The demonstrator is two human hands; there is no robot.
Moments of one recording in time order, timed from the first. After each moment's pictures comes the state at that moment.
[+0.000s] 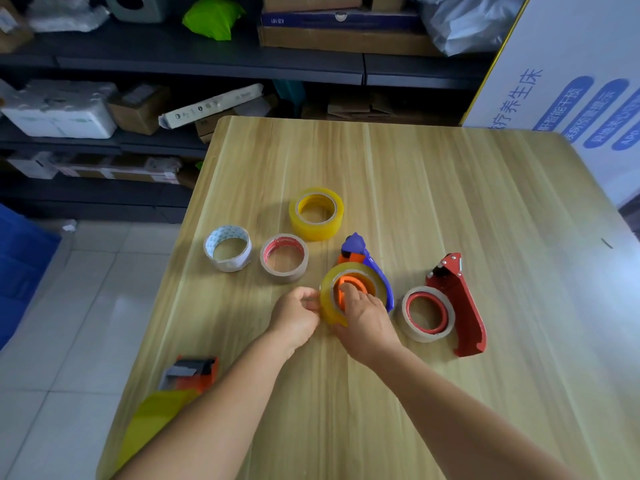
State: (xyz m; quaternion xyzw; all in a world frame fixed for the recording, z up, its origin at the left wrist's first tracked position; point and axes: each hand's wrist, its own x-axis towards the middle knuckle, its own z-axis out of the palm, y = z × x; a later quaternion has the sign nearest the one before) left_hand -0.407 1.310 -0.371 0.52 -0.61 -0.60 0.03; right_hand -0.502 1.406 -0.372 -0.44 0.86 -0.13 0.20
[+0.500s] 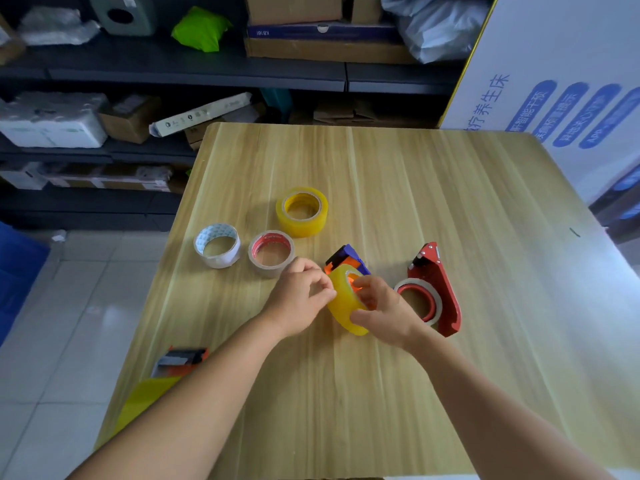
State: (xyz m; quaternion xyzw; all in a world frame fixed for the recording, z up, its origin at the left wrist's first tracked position) left_hand -0.411 1.316 -0.342 0.29 -0.85 -0.43 0.07; right_hand -0.536 1.455 -0.340 -0.31 0.80 -0.33 0.40
